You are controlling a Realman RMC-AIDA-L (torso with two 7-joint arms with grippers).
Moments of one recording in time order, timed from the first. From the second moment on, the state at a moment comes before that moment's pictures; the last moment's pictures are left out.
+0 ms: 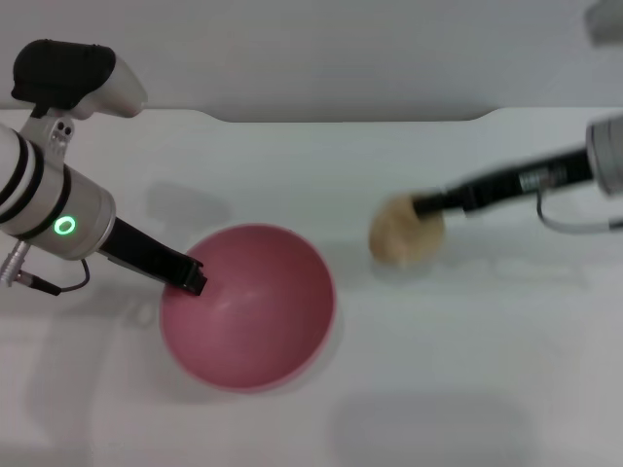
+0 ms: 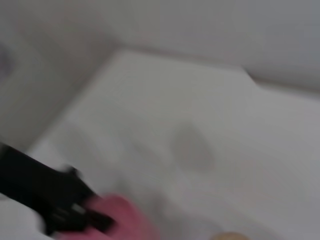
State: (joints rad) left arm -0.56 -2.06 1.34 1.27 2.51 1.51 -2.75; right arm 0.70 2.07 -0.91 -0.96 -2.23 -1.50 2.28
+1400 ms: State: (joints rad) left arm -0.70 -2.06 1.47 1.19 2.47 1.37 -2.76; right arm 0.66 2.07 -1.07 -1.08 -1.97 -1.61 2.09
